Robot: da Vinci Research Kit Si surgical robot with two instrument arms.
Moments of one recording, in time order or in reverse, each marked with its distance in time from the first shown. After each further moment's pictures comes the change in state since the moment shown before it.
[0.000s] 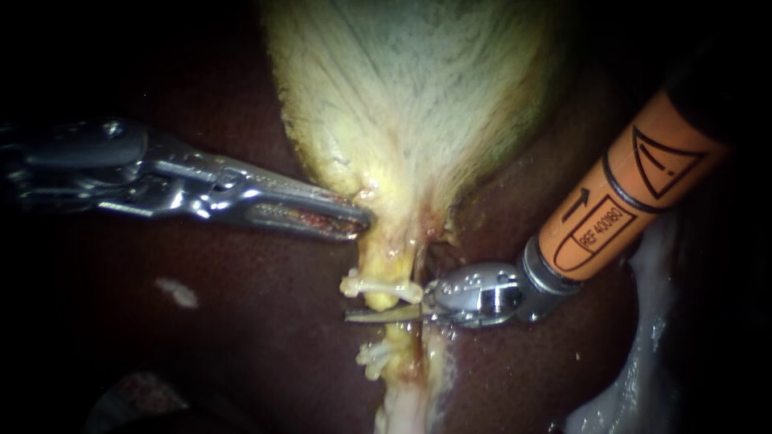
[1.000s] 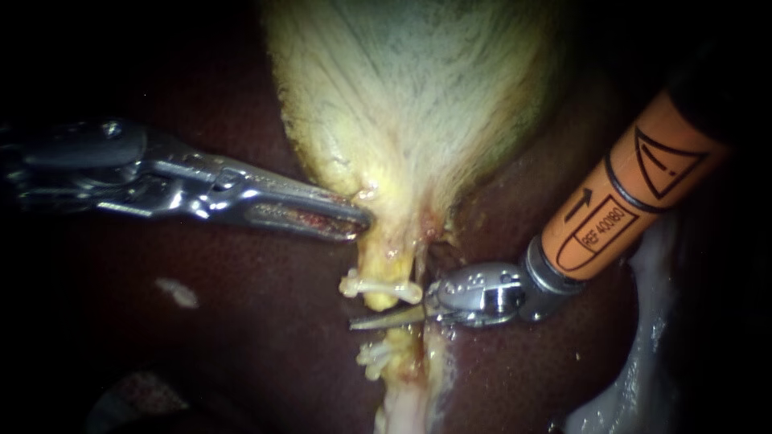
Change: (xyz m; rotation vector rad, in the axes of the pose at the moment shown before) right arm 0.000 0.000 0.000 0.004 0.022 -0.001; left arm 0.000 0.000 0.000 0.001 0.000 0.000
